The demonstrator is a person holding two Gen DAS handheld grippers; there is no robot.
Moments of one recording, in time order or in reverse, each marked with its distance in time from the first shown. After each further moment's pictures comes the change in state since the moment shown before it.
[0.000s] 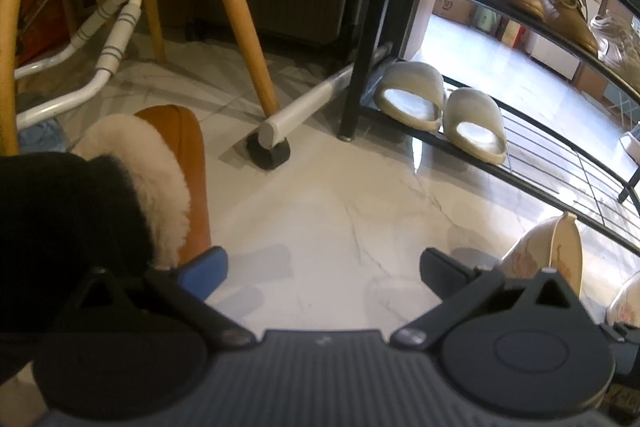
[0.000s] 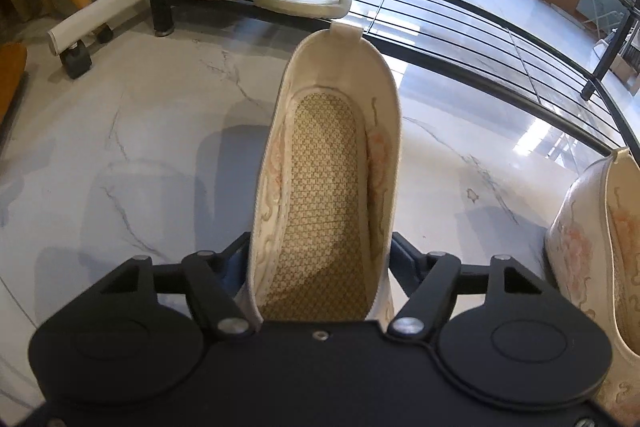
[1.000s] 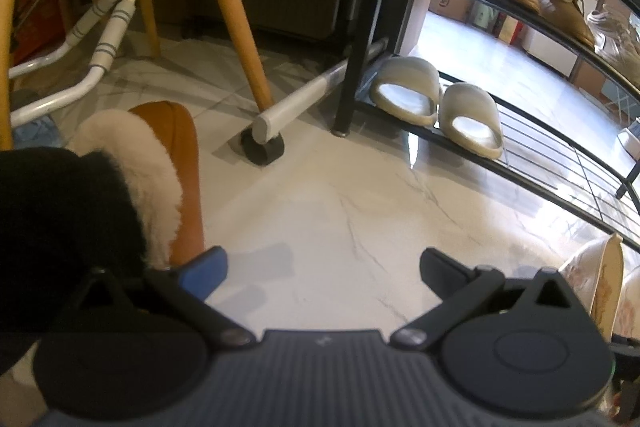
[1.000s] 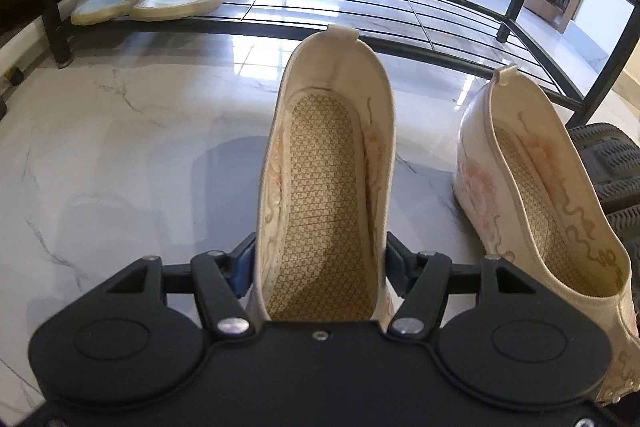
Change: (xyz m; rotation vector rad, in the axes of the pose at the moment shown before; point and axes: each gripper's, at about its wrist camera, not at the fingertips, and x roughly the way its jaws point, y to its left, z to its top) left arm 0.001 -0.006 -0.004 0.002 0.004 -0.005; right arm -0.001 -0.063 -0.016 0.205 0.022 -0.162
